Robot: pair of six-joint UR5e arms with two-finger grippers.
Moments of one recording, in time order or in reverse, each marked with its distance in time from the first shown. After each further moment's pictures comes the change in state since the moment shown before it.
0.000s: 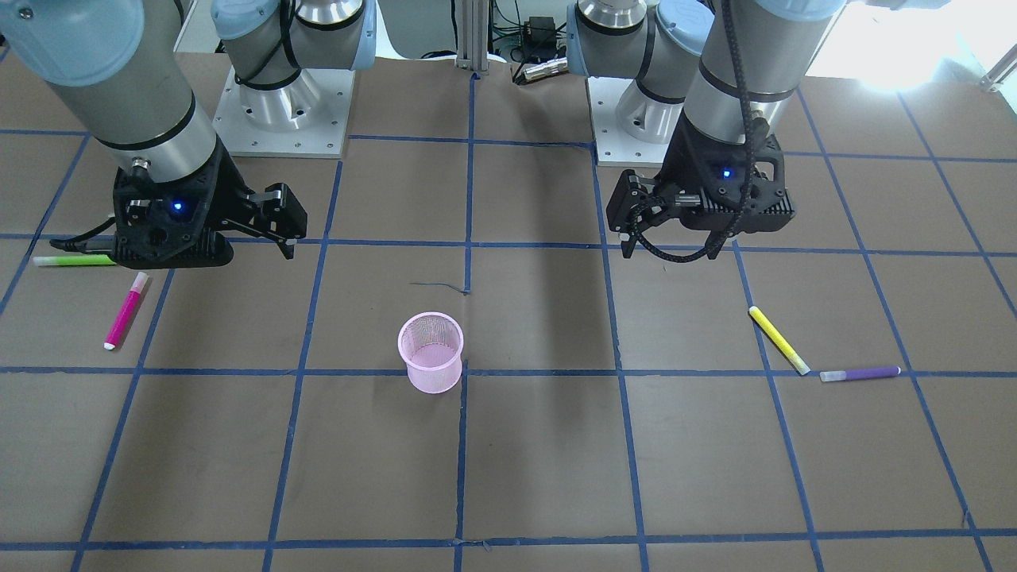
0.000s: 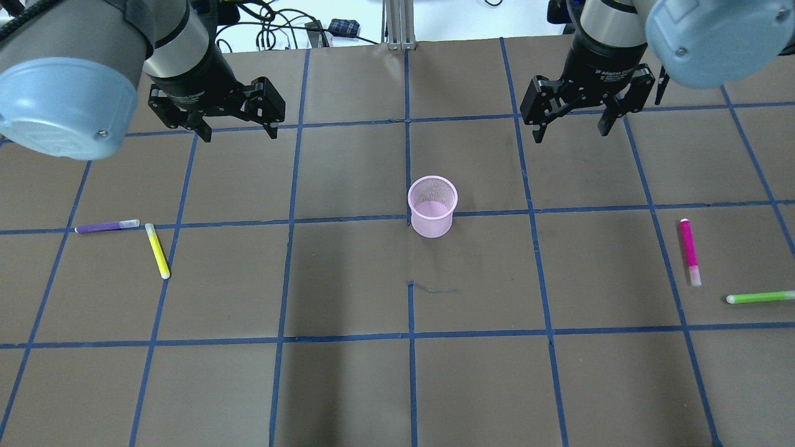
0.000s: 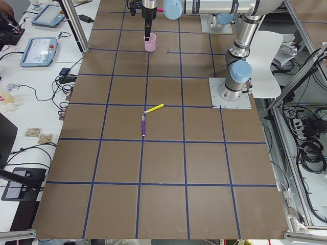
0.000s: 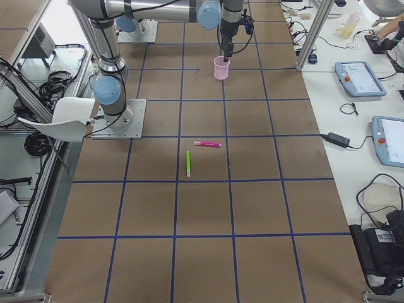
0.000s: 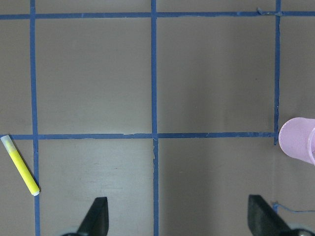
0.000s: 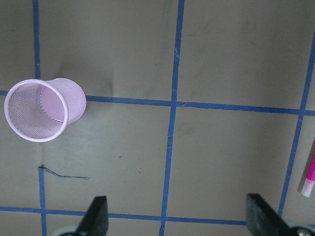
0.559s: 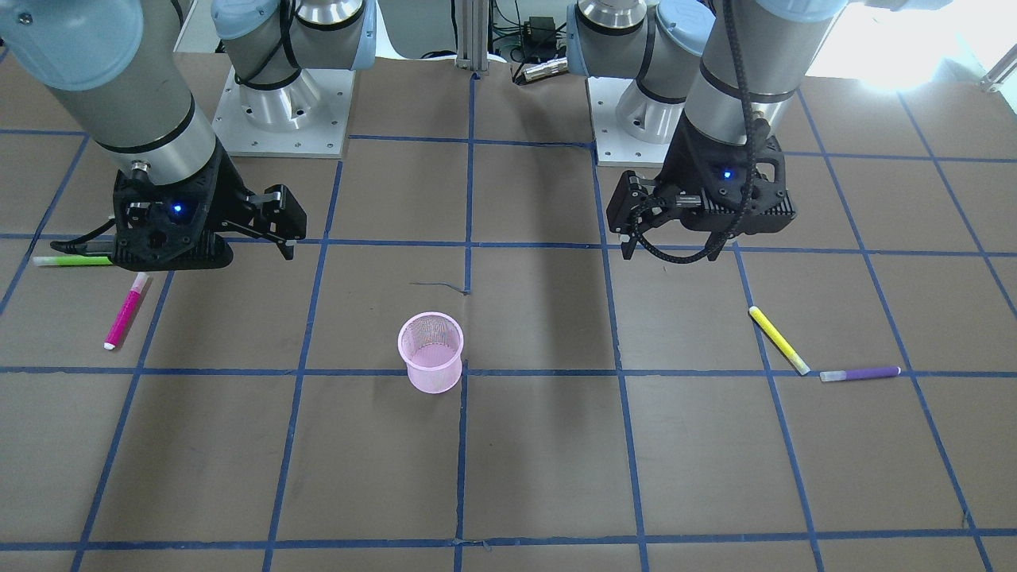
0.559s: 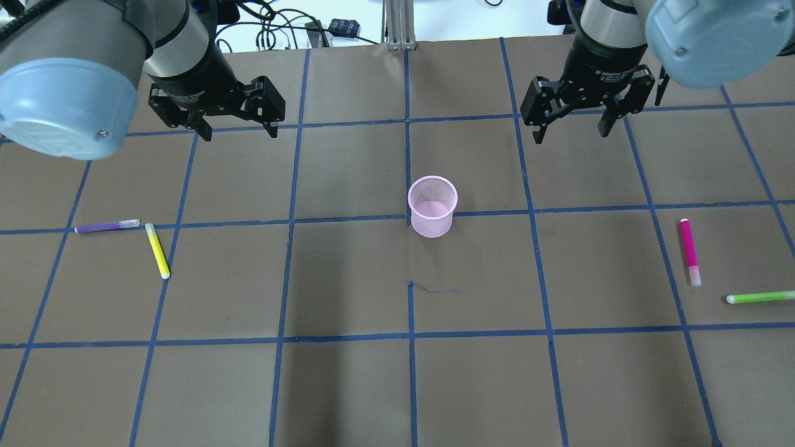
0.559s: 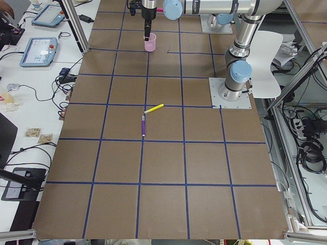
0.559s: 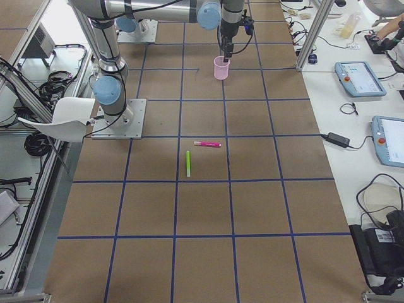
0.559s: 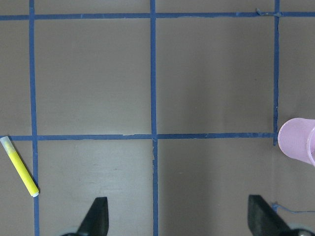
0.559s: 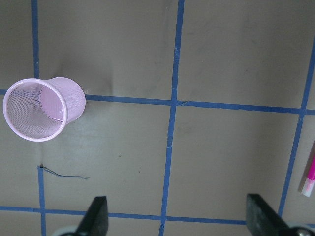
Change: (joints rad) left arm 0.002 -0.001 -0.001 0.006 -0.004 0.001; right arm -0.011 0.005 0.005 0.005 0.000 -0.005
